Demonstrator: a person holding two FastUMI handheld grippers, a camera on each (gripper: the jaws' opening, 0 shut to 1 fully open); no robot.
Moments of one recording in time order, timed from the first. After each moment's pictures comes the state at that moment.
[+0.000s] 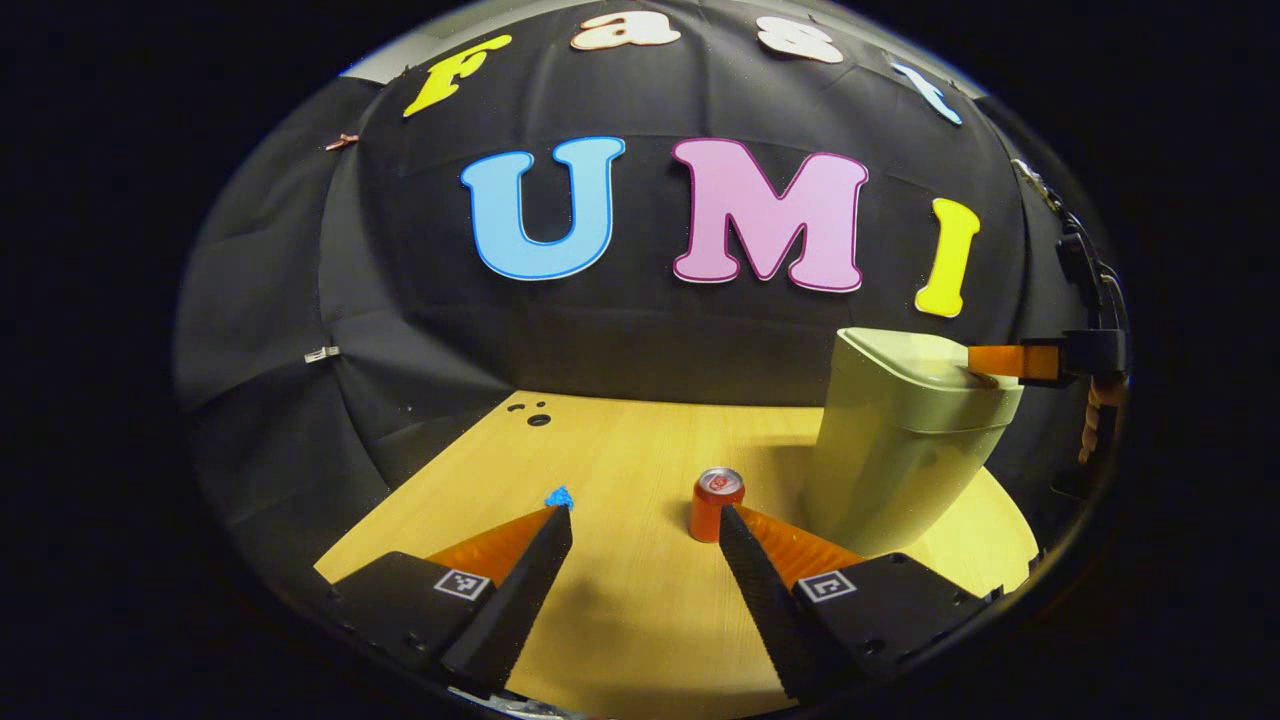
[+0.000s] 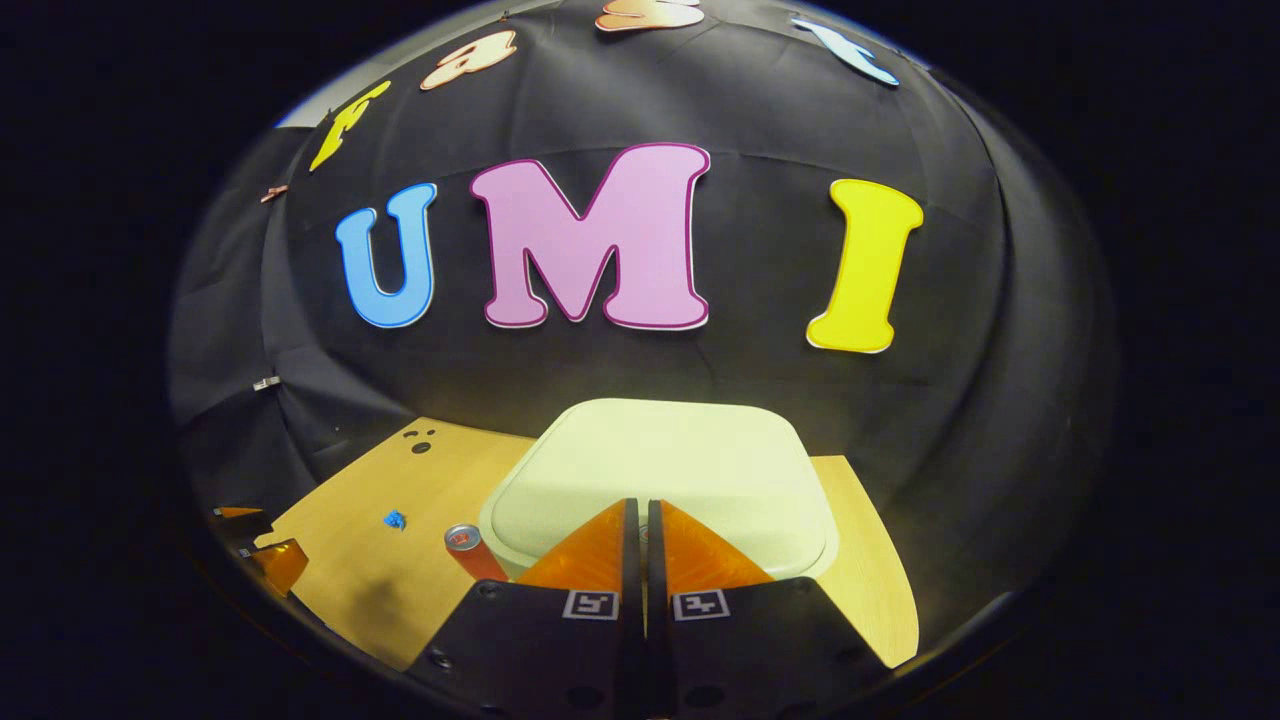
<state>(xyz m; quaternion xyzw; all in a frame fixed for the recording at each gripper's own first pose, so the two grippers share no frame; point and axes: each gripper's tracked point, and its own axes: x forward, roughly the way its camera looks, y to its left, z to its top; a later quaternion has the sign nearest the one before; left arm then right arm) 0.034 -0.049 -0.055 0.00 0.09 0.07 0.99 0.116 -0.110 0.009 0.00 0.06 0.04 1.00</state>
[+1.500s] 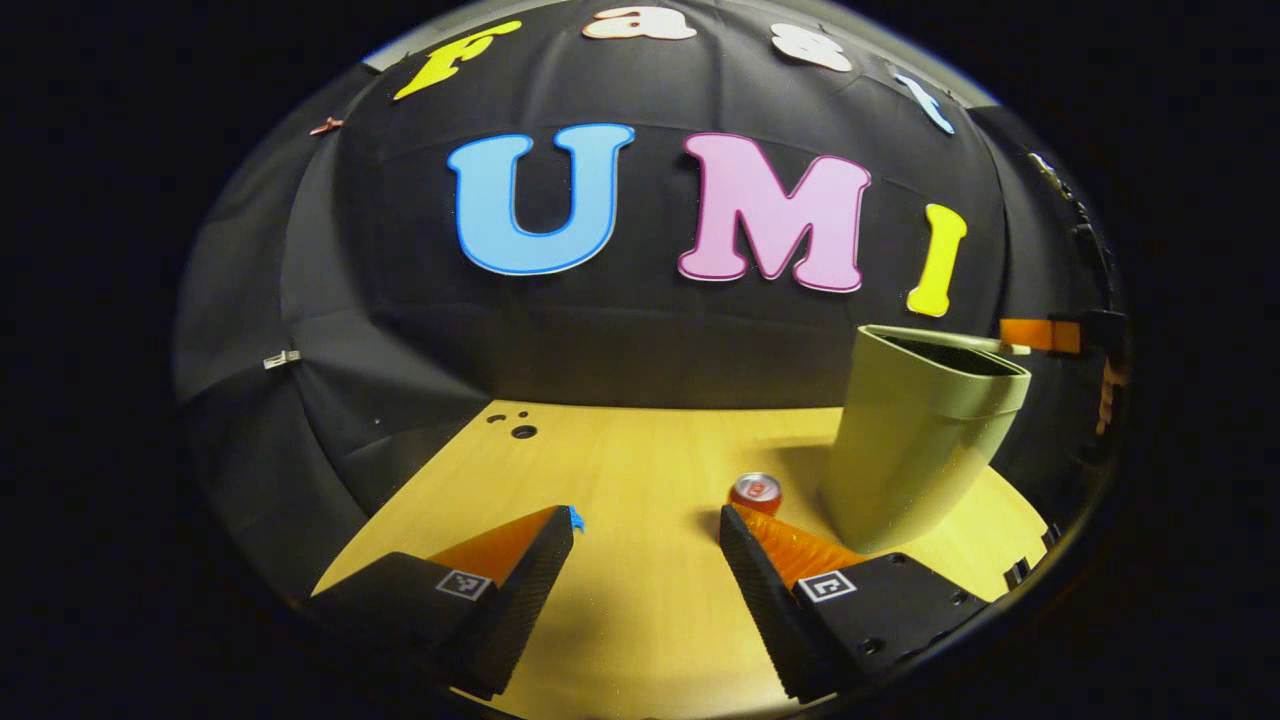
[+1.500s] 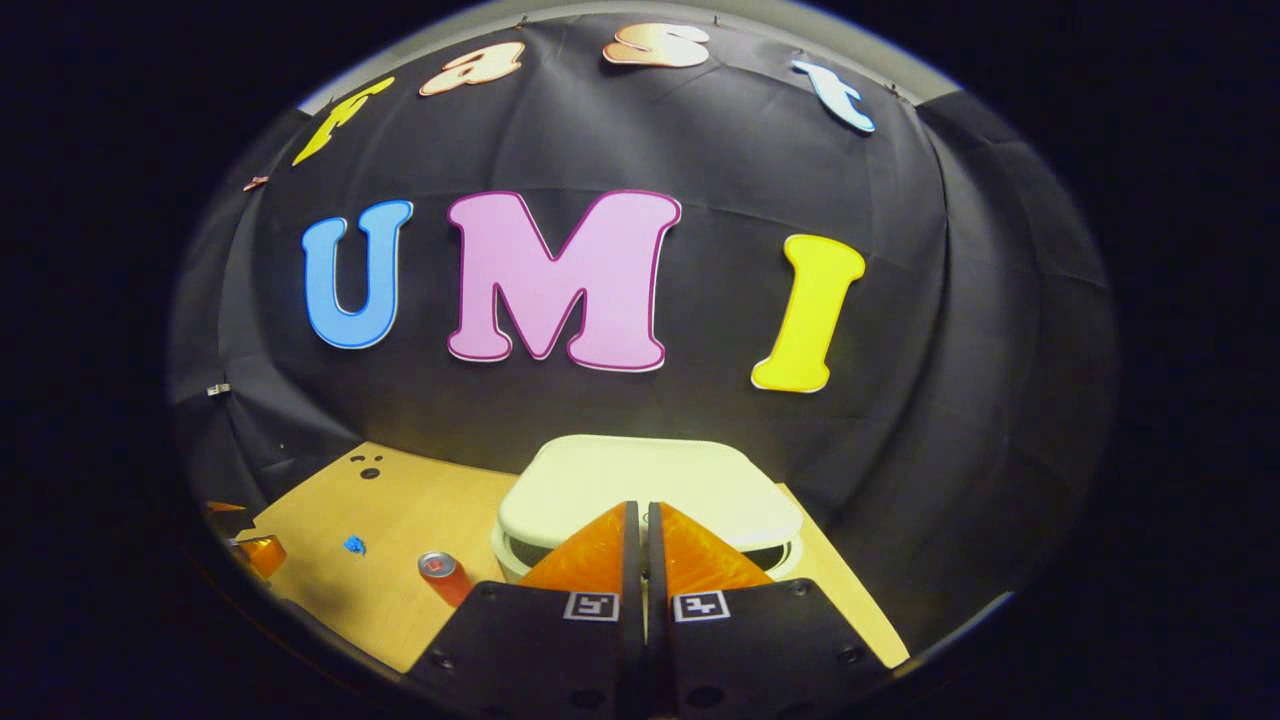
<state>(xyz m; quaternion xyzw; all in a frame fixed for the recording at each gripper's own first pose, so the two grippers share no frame) 0.071 0.053 -0.073 -0.01 0.07 0.01 1.00 0.083 -0.093 0.042 -0.02 0.00 -0.07 1.00</state>
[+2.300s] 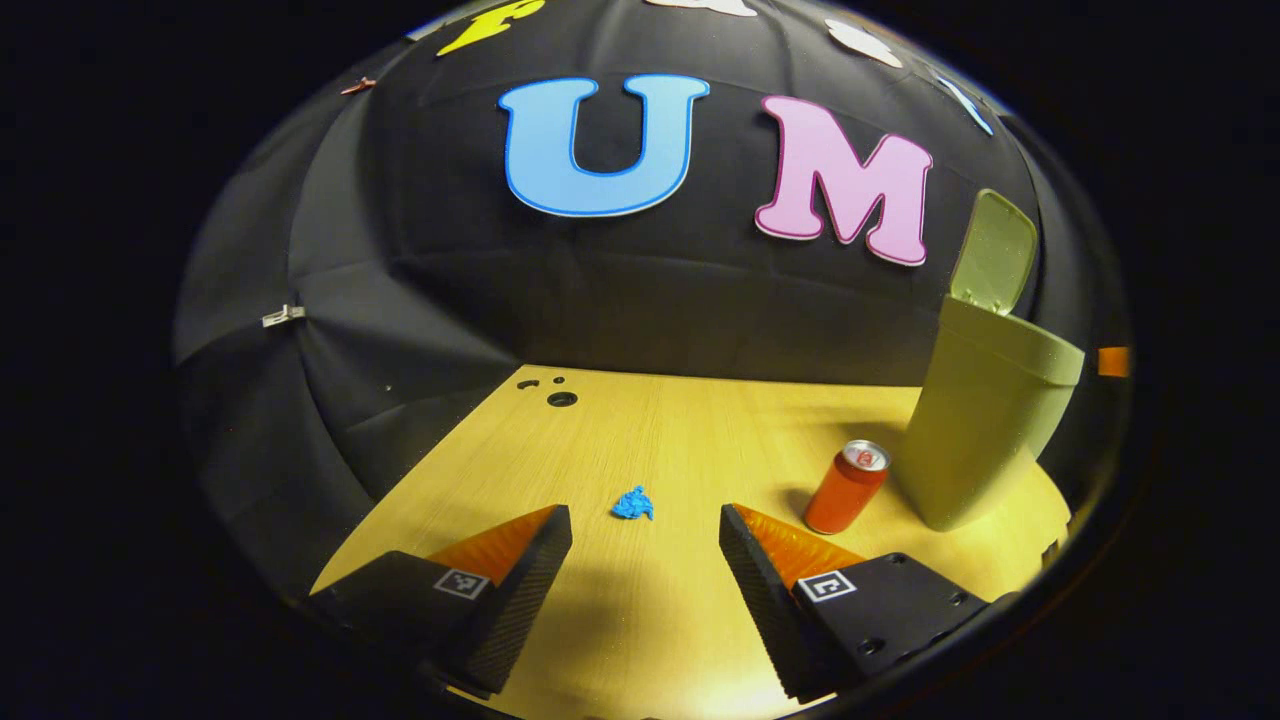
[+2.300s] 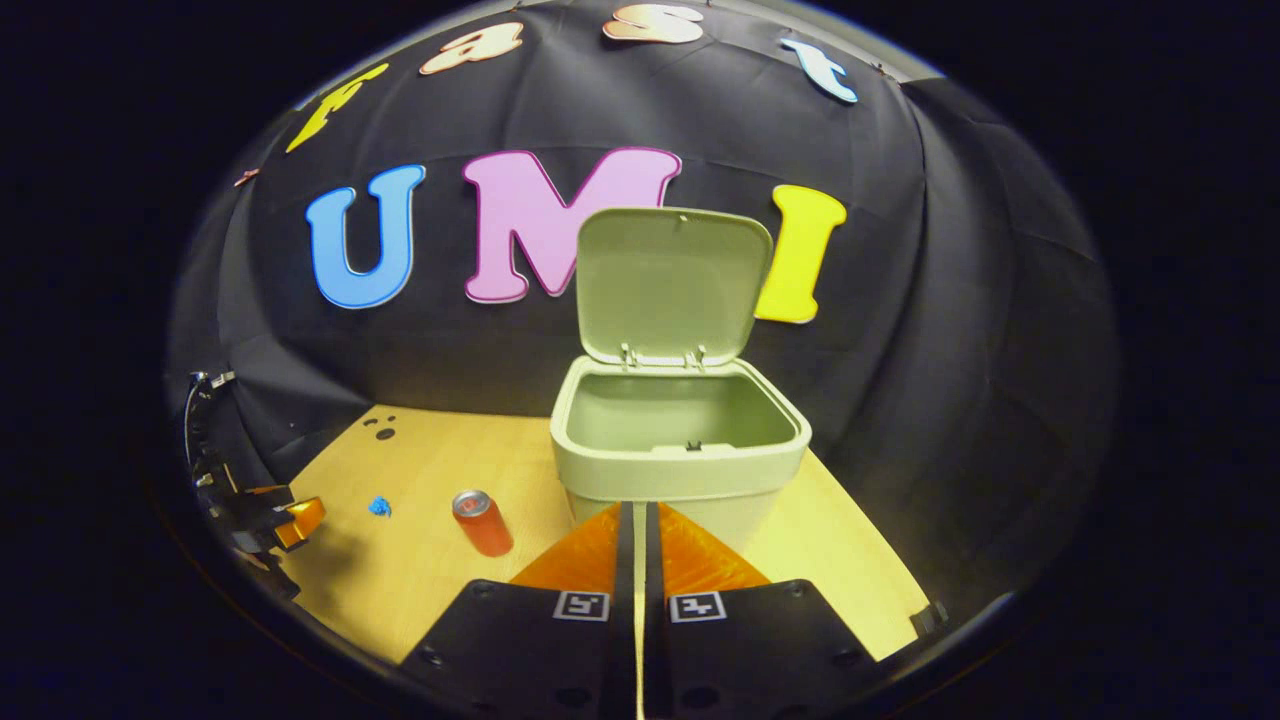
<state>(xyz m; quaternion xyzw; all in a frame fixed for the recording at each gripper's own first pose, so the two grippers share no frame) 0.136 0.124 -0.137 0.00 0.11 0.02 0.99 0.017 -0.060 -0.033 0.01 0.10 -0.10 0.99</state>
